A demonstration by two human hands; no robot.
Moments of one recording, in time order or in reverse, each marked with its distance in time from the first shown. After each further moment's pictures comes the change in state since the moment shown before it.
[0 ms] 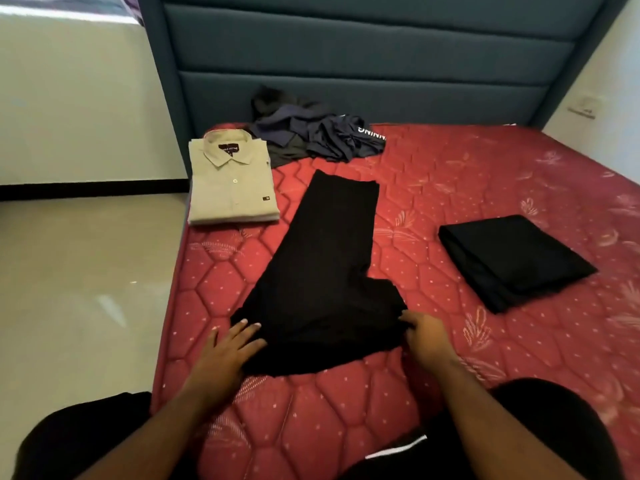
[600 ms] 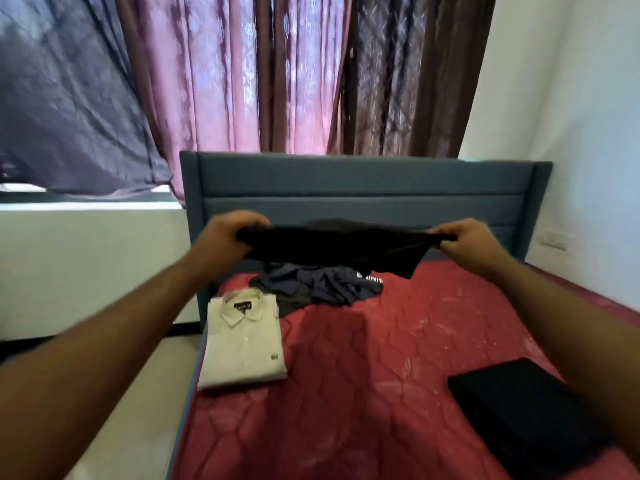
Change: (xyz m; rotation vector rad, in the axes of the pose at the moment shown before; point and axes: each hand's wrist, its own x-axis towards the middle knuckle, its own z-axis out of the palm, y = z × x) left_hand 0.191 -0.033 -0.443 -0.427 0.773 0.343; right_hand 0.134 -0.184 -0.367 0.028 0.507 -0.435
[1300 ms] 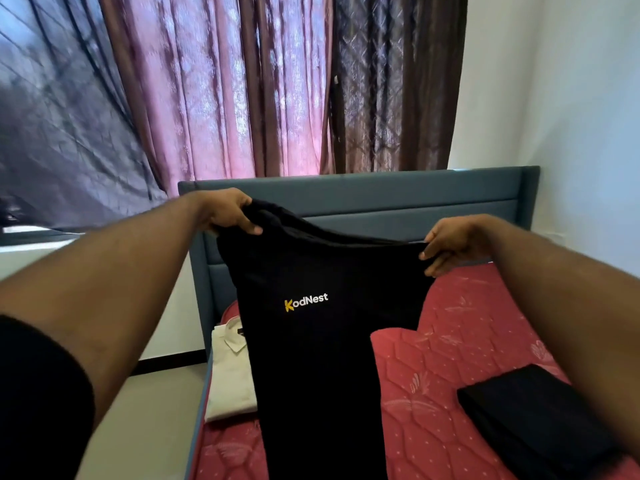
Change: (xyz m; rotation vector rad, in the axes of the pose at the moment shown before) left_hand 0.123 0.008 -0.049 0.031 -0.533 -0.737; right_hand 0.052 -0.020 -0.030 0.403 -0.601 0.543
